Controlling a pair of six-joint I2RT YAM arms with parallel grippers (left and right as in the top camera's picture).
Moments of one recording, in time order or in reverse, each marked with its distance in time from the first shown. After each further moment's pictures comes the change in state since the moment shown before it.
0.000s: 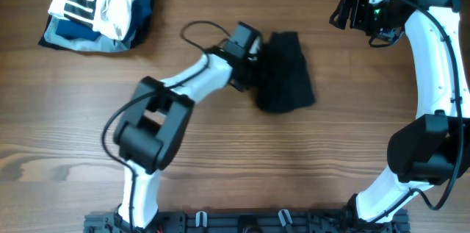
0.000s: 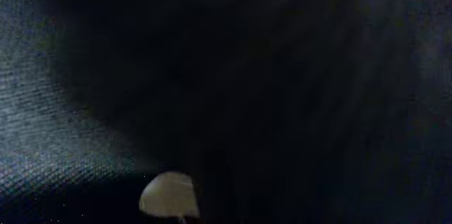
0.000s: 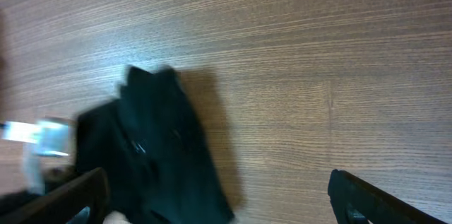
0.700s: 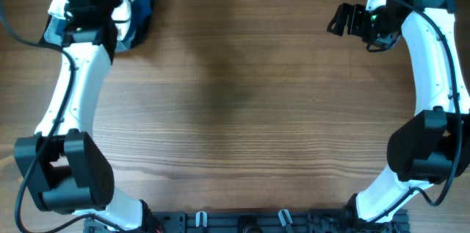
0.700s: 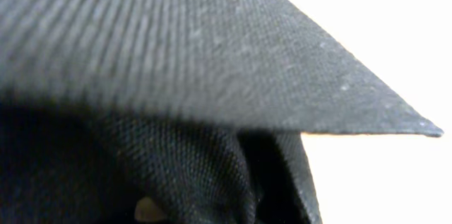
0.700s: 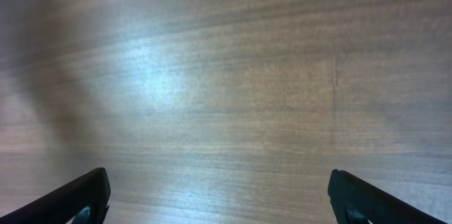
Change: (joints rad) left arm 0.595 -0.364 -0.008 0.553 -0.242 -0.046; right arm 0.000 0.008 -0.055 -0.013 0.000 0.000
